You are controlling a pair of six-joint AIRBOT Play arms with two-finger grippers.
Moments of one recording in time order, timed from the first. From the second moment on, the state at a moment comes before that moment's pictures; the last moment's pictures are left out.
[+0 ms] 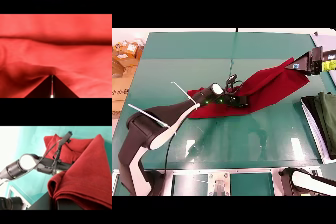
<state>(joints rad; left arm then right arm) -0.65 -1.95 1.55 0.52 -0.72 -1.32 -0.31 -1.28 1.52 -0.63 1.63 1.32</state>
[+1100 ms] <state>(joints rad) -0.08 -1.72 2.06 1.43 -1.62 -1.53 0.60 -1.74 1.51 -0.56 0.70 1.38</state>
